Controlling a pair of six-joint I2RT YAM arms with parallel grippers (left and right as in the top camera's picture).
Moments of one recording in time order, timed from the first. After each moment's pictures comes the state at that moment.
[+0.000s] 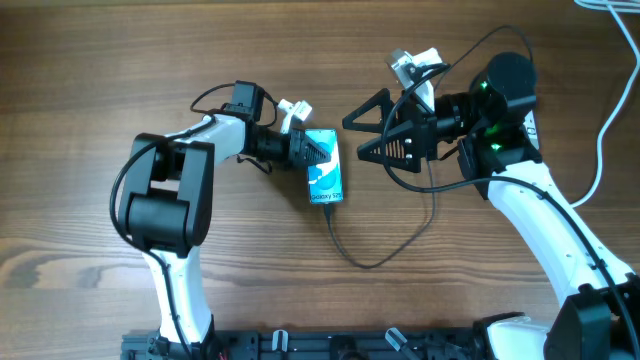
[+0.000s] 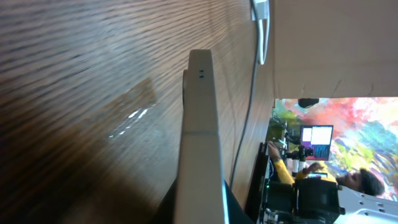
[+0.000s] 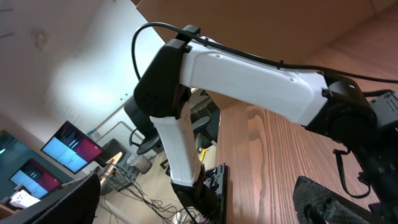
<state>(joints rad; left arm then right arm) -0.20 2.16 1.24 -0.45 1.13 -0.06 0.22 1.48 1.00 0.55 -1.56 0.75</state>
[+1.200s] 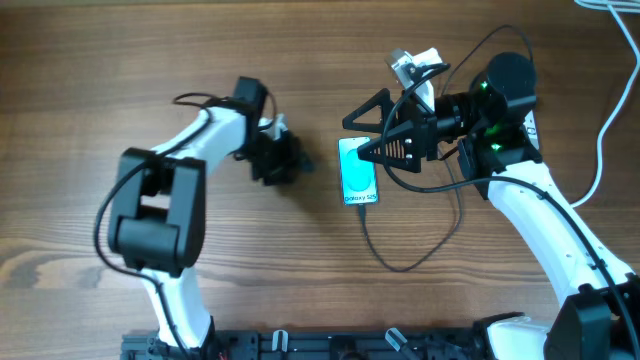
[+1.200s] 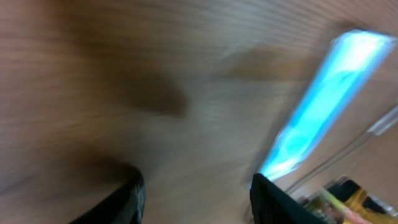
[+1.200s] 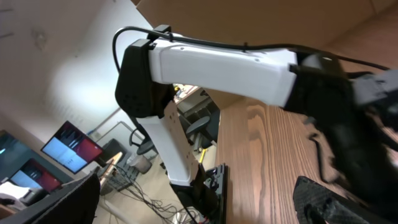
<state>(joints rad) -0.22 2.04 1.28 -0.79 0.59 -0.45 0.22 1.48 1.00 0.55 -1.56 0.75</state>
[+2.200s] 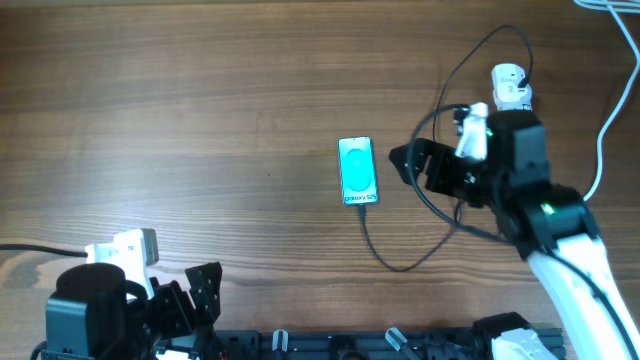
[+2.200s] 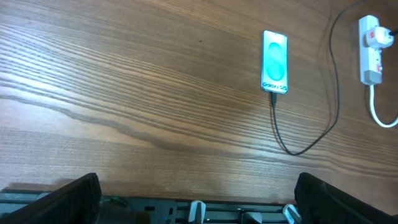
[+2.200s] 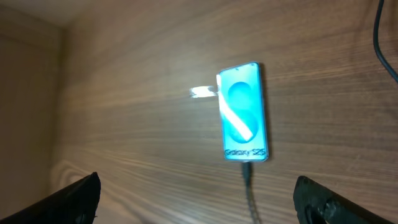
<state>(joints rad) -0.16 0.59 1.25 -1.57 0.10 -0.44 0.22 1.06 0.96 -0.71 -0.41 0.55</state>
